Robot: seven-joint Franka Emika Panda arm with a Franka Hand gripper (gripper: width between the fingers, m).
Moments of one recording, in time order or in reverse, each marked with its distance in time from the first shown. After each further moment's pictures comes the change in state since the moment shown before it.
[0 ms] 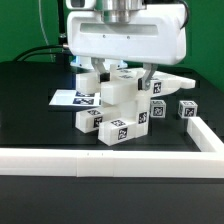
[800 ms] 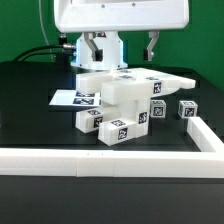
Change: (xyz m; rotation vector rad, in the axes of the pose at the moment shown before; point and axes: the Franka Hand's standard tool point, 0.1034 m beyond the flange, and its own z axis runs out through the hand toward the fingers) arm 0.002 -0.002 -0.034 0.013 0.022 -0.458
